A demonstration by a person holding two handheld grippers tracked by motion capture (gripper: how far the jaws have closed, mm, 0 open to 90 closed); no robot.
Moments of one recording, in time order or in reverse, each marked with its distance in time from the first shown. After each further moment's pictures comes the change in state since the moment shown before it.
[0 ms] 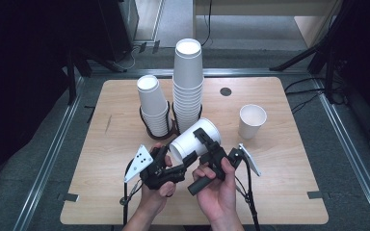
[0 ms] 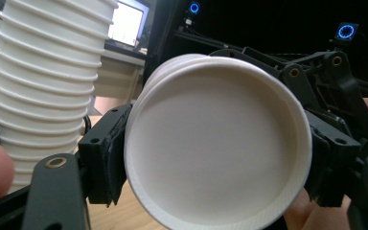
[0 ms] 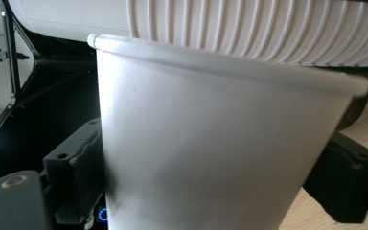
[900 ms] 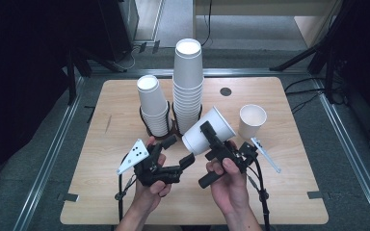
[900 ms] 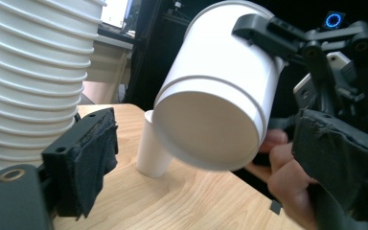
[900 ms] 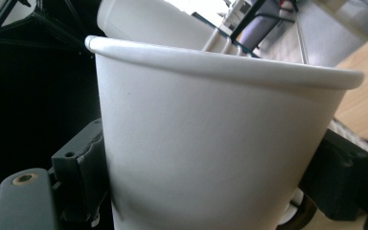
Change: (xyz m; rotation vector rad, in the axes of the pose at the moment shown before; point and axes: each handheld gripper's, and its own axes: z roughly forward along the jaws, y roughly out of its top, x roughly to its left) left arm 0.002 0.021 -0.006 0.067 -0.039 -0.007; right arm 0.038 0.014 -0.013 -0.162 -0.017 -0.564
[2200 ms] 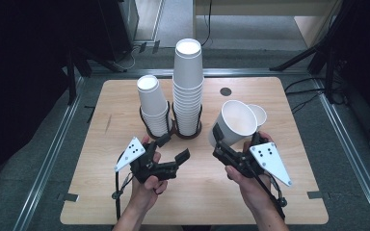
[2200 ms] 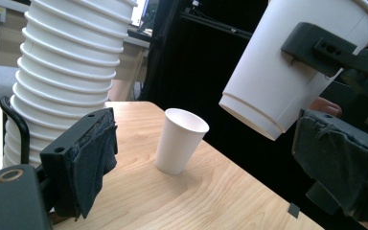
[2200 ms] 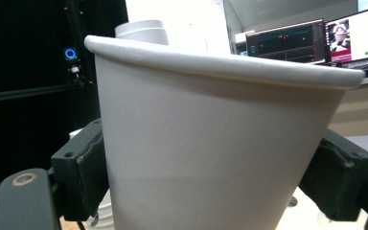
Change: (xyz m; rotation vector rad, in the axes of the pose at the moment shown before) left arm 0.010 0.001 -0.003 0.006 0.063 -0.011; right arm 0.008 0.020 -0.021 -0.163 -0.123 -0.787
